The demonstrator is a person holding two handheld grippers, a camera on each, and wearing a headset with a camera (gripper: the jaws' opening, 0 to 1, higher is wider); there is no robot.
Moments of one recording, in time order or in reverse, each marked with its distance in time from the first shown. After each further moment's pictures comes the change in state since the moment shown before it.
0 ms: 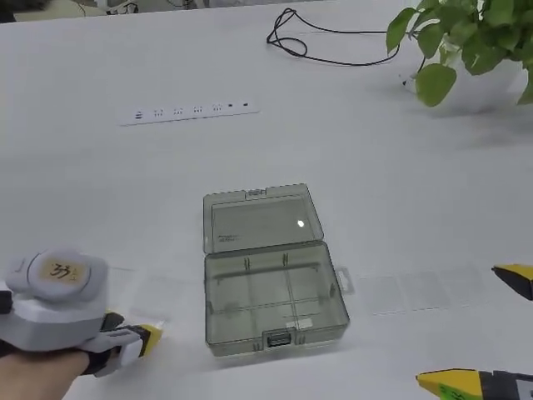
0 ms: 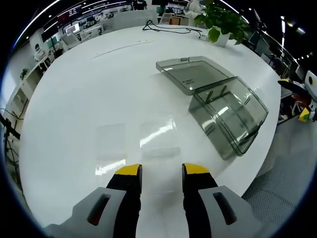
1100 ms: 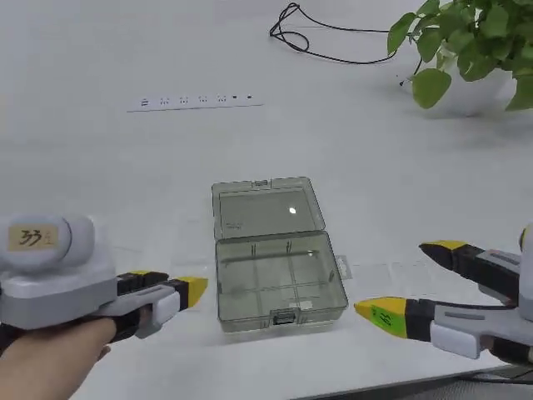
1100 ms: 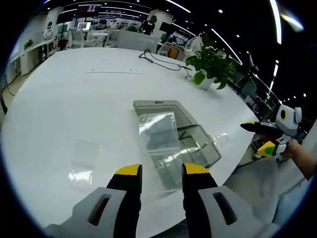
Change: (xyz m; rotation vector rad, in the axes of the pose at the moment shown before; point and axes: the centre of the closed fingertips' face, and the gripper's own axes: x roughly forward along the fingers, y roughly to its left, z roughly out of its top) left arm -0.045 -0.058 0.051 -0.231 -0.248 -0.226; right arm 0.038 0.038 0.051 0.134 -0.001 0.049
